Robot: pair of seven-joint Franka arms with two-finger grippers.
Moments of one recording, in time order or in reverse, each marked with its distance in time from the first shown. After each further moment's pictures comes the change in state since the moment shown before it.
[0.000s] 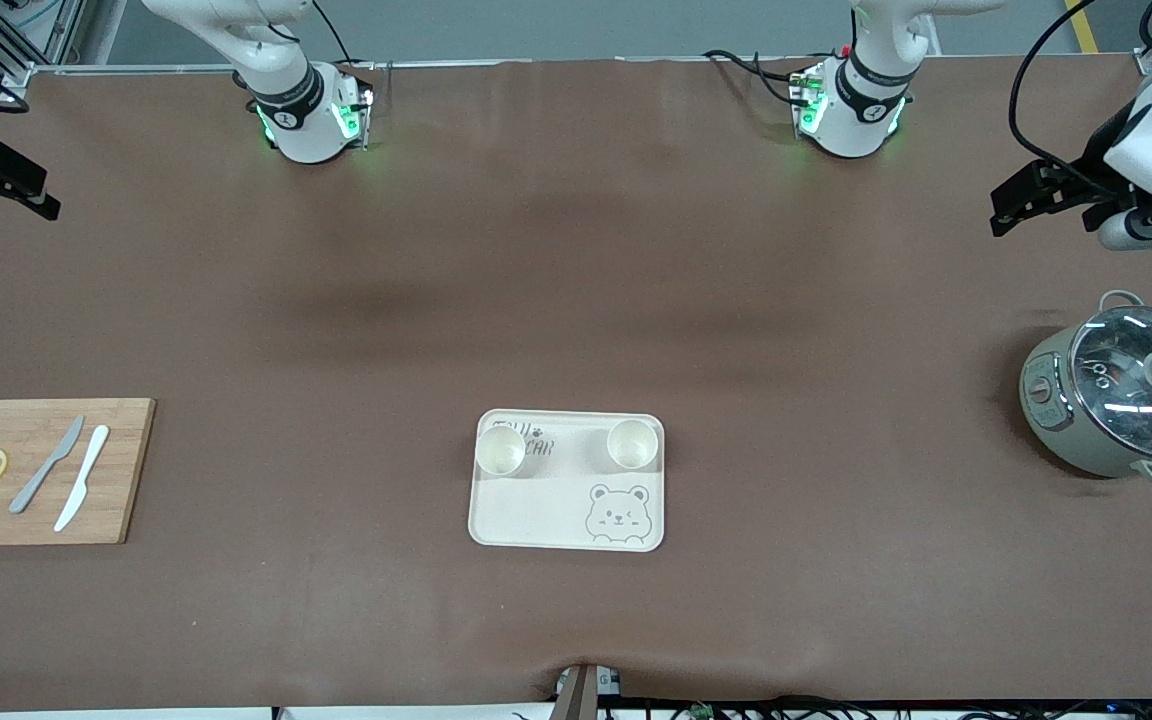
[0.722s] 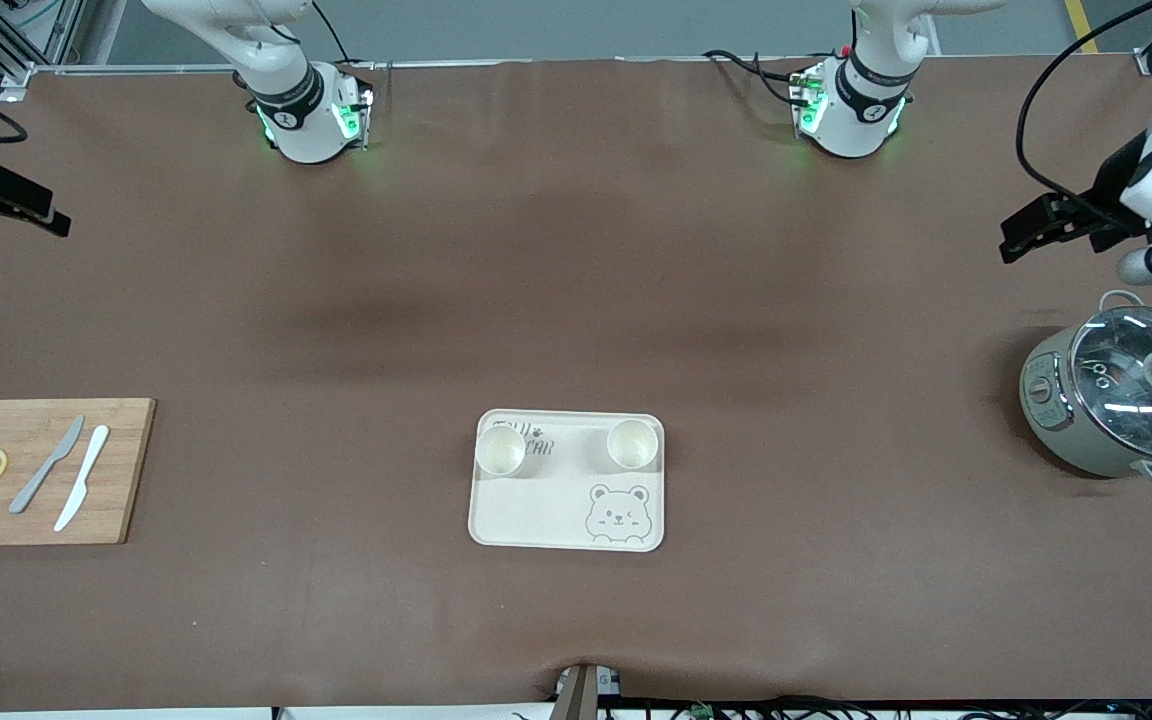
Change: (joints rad) left arm 0.013 0.039 0.026 0.019 0.001 0.015 -0.028; right arm -0.003 0.029 -0.015 0.003 0.066 -0.022 0.024
